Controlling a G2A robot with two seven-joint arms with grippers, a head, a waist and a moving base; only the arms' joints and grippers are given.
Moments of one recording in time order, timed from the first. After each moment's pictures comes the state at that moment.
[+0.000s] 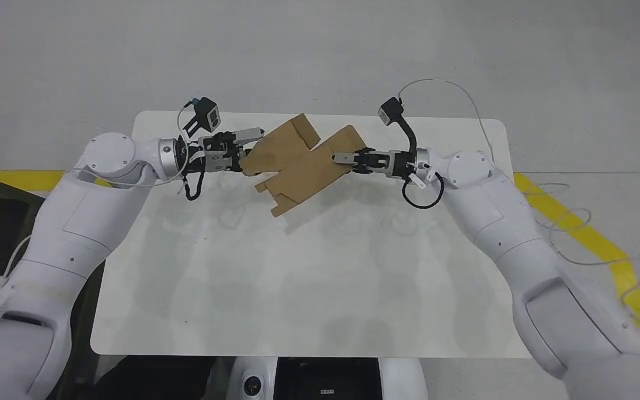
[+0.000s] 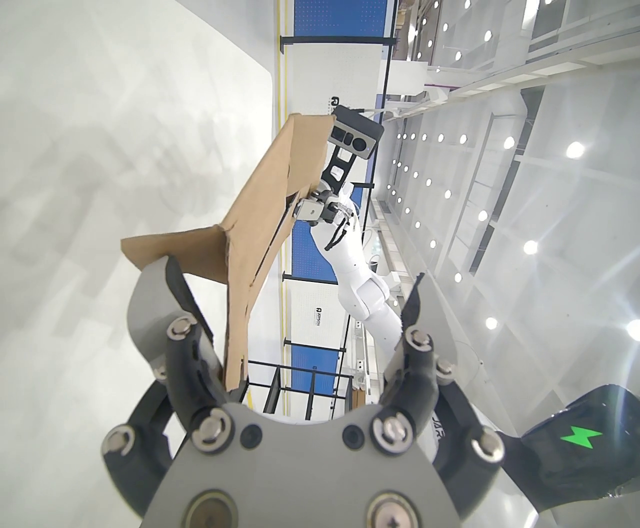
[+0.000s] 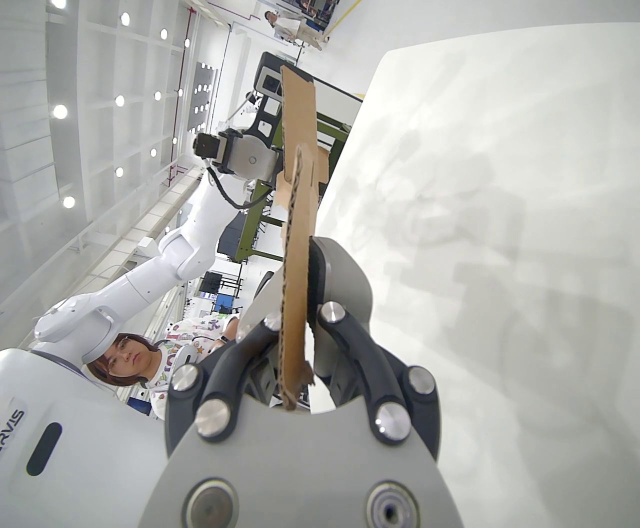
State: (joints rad) left arm 0.55 -0.87 -0.82 -1.10 -0.78 -0.13 -1.13; right arm -0.43 -1.30 0.70 -0.69 0.55 -0.70 1.07
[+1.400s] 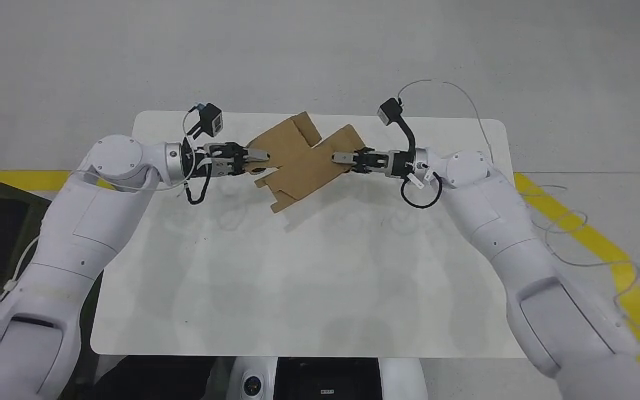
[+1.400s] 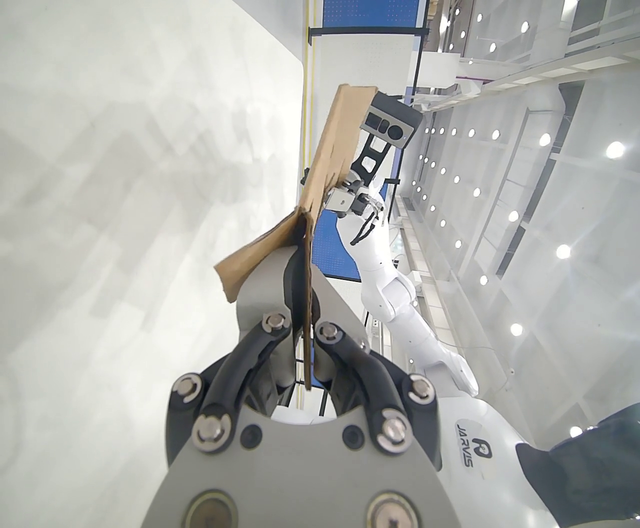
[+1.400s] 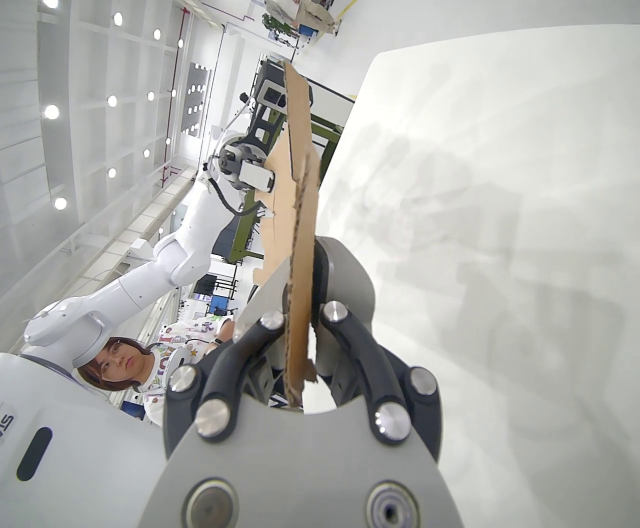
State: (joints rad) left arm 0.59 -0.90 -0.90 -1.10 -0.60 -0.13 -1.14; right arm -0.44 -1.33 0.77 -0.65 0.48 -0.71 1.08
